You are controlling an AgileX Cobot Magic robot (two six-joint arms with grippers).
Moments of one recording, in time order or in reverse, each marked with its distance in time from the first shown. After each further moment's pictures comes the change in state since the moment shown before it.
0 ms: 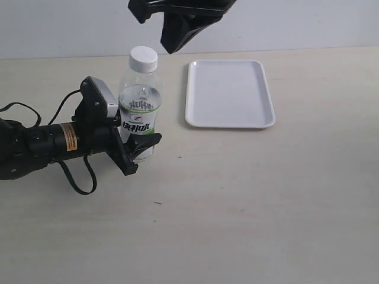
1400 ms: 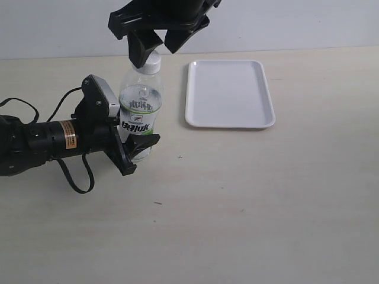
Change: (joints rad) left arm 0.000 -0.030 0.000 0.015 0.062 0.006; right arm 0.013 0.196 -0.169 -0.057 0.001 0.036
